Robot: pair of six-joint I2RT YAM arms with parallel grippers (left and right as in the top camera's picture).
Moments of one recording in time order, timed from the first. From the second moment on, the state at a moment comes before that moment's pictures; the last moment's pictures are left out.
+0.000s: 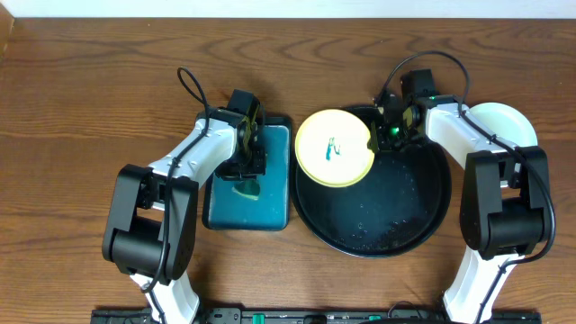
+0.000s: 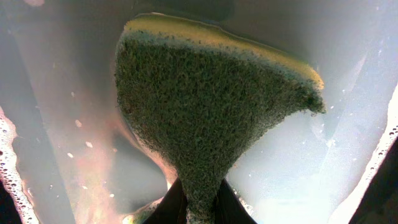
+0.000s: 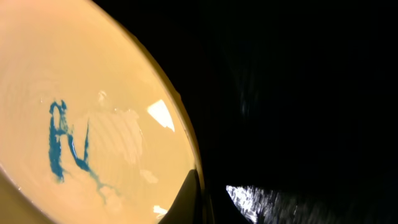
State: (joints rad) left arm -0.28 1.90 1.20 -0.84 0.10 -0.30; right arm 0.14 2.04 1.32 -0.68 -0.41 0.04
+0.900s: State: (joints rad) left arm -0.28 1.90 1.20 -0.84 0.10 -0.30; right arm 0.14 2.03 1.32 -0.92 -0.34 0.12
